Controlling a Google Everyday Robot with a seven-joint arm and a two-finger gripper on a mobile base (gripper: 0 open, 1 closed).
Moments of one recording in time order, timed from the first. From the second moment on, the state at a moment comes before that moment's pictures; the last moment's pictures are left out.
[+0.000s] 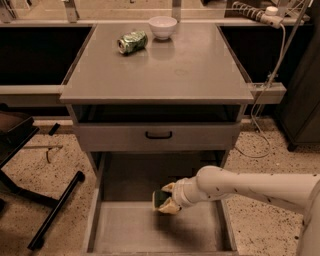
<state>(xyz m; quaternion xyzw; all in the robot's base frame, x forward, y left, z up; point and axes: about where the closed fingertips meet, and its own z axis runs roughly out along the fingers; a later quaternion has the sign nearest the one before) 0.521 -0.024 0.454 -0.61 0.72 0.18 0.29</state>
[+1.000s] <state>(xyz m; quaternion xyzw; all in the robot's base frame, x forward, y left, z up) 0.504 0.011 0.378 -0.61 0.71 0.25 0.25</state>
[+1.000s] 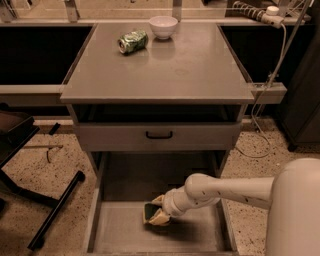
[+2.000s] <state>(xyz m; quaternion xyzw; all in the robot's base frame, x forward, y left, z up) 0.504 0.014 0.377 -0.61 0.71 0.25 0.25</state>
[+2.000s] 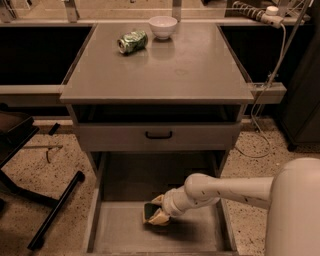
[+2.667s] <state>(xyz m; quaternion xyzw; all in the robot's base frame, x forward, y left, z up) 0.504 0.014 0.377 -0.61 0.71 0.25 0.25</state>
